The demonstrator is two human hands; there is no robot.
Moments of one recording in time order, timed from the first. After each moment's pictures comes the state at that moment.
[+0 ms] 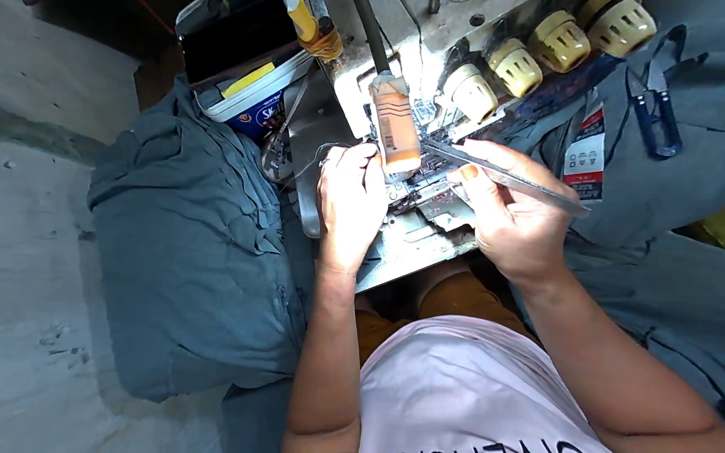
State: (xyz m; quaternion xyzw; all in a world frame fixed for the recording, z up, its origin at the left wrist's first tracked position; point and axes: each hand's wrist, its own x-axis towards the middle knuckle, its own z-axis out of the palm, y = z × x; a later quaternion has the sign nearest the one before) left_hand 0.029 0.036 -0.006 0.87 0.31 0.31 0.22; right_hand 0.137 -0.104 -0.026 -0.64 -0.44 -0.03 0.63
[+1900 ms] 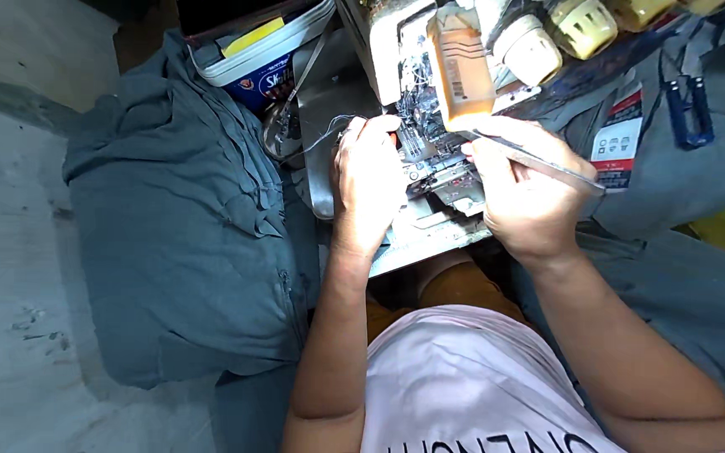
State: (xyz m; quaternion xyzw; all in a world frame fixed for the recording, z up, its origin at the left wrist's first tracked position) left_hand 0.029 0.037 -0.008 0.86 0.32 0.32 0.24; right_hand 0.136 -0.090 -0.030 -0.65 -0.47 -0.06 0.60
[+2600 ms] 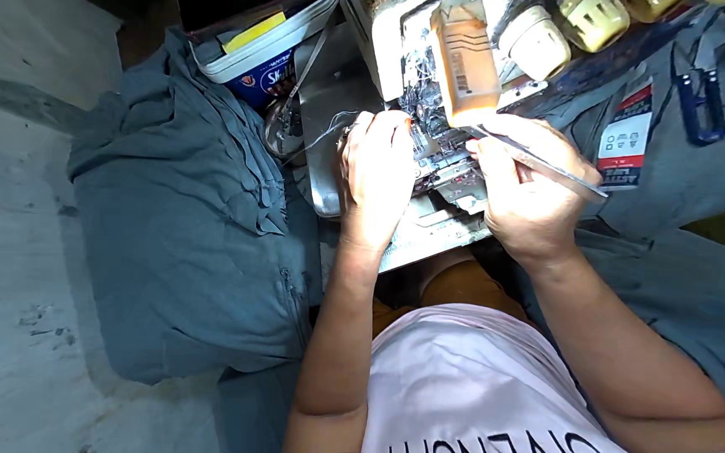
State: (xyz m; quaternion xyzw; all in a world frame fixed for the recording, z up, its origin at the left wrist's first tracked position) left_hand 0.038 0.033 -0.007 0.86 0.34 0.32 0.20; right_hand 0.133 -0.090 -0.034 -0.63 -0.47 -0.08 0.61
